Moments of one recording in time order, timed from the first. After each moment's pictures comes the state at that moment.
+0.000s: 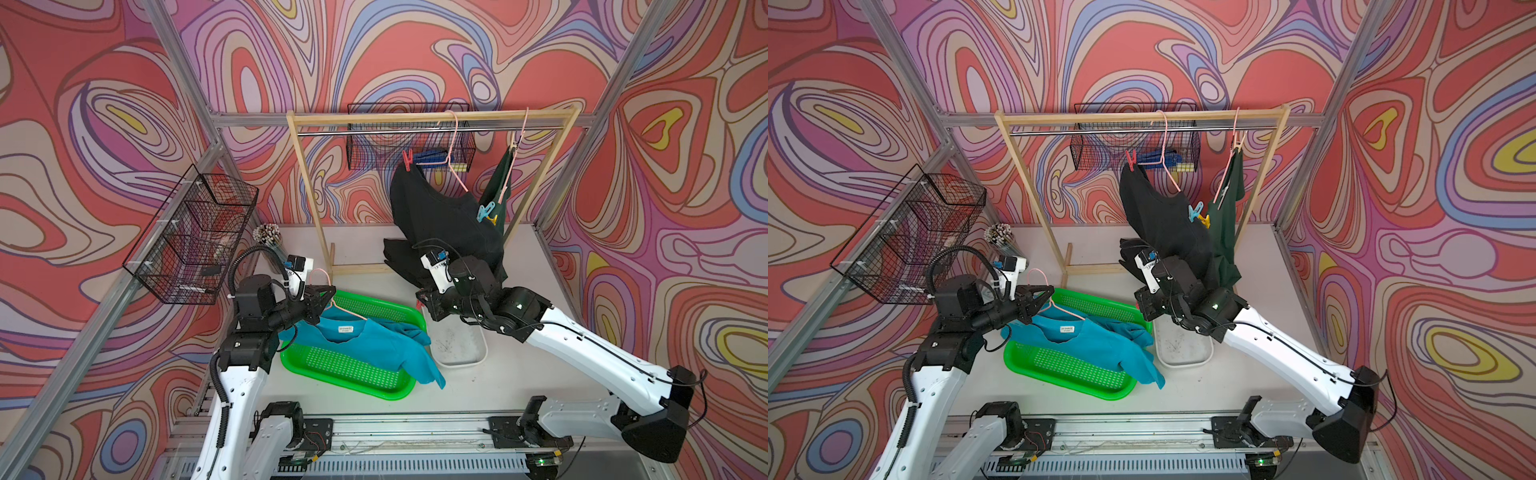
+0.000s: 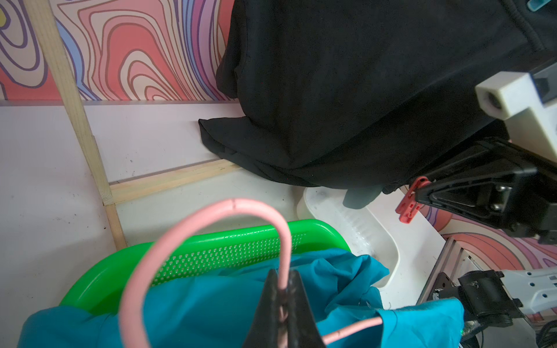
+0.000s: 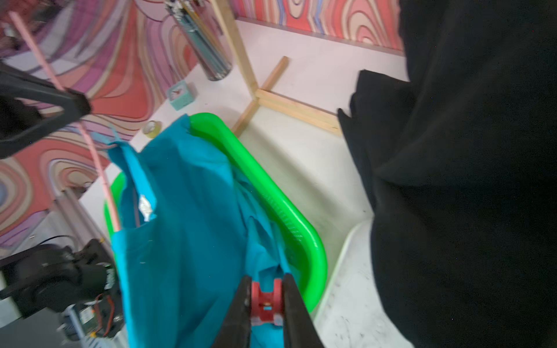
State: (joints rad) left arm 0.03 0.79 0.84 -0.49 0.73 -0.13; right arm 0.83 1.26 1.26 -0.67 0.08 0.29
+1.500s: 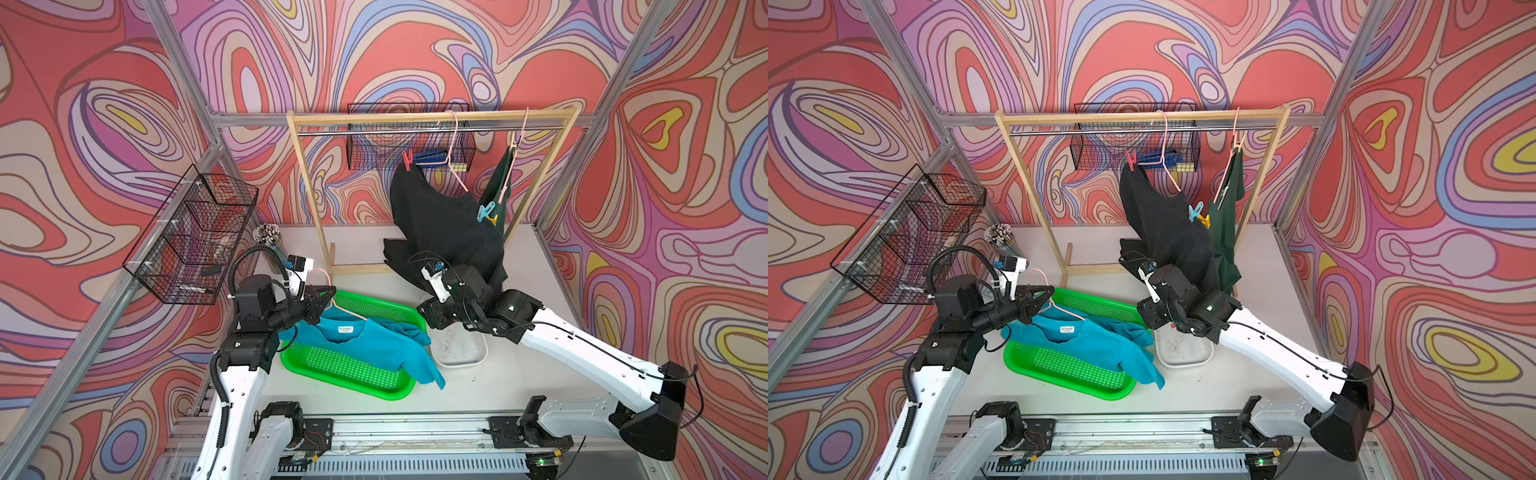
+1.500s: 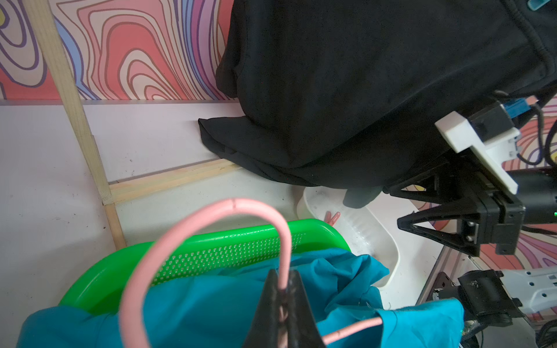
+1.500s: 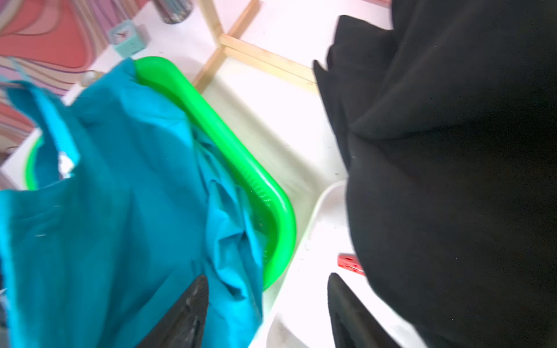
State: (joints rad) left arm 0.03 0.79 0.84 -0.49 0.73 -0.13; right arm 0.83 1.27 1.21 -0.72 0.06 0.23
